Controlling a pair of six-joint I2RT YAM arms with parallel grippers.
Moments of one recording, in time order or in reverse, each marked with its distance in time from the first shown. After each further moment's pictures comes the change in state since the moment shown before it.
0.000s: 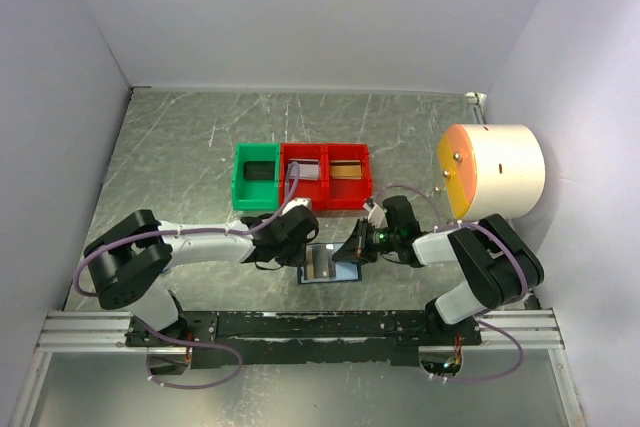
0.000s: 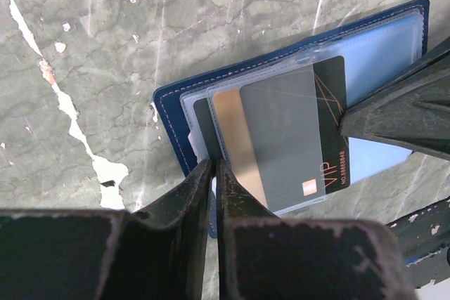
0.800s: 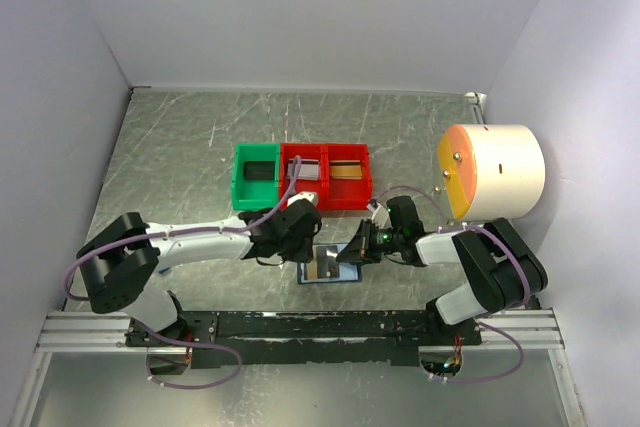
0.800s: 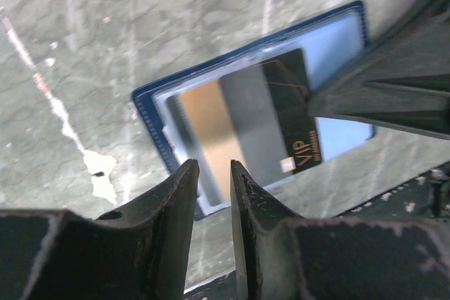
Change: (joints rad) left arm -0.012 -0.041 0.071 -0.090 -0.006 0.046; right arm -0.046 -0.036 -0.008 -0.076 -0.017 -0.053
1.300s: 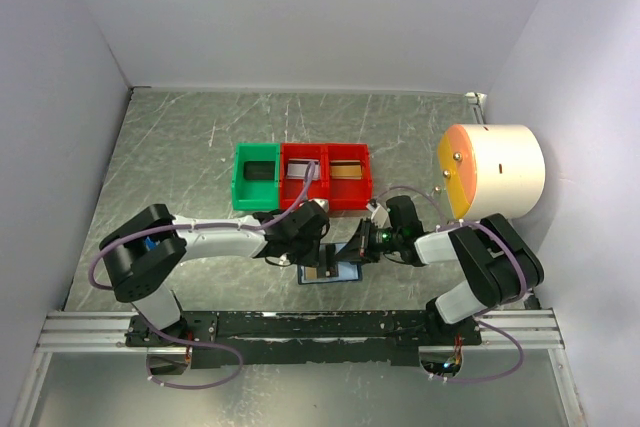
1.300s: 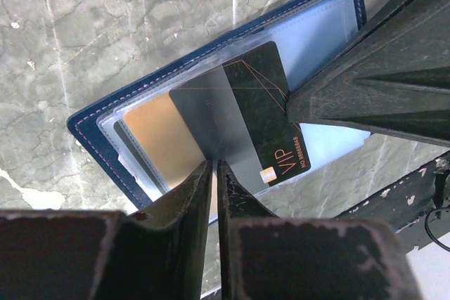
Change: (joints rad) left arm -0.002 0.118 0.026 0.093 0.124 0.033; right arm 0.000 0.033 0.000 0.049 -0.010 0.031
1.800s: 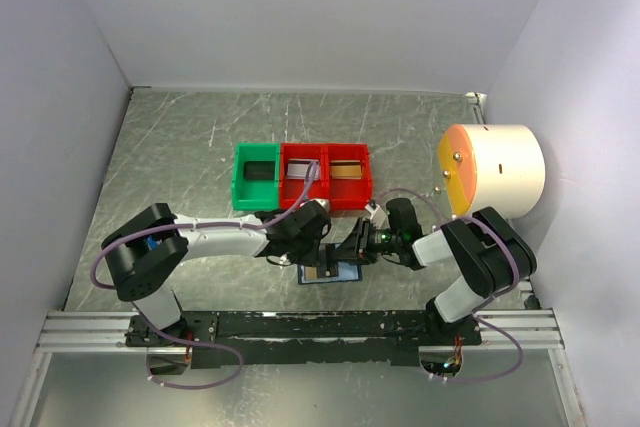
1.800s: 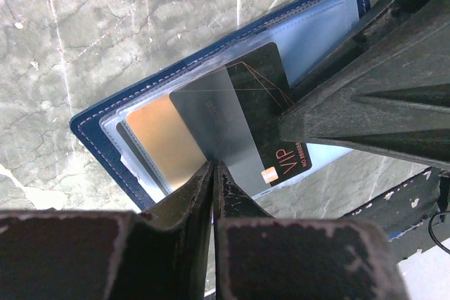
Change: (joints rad) left arm -0.002 0.016 0.017 -0.023 -0.011 0.000; right arm 0.008 0.057 -0.034 0.162 -0.024 0.089
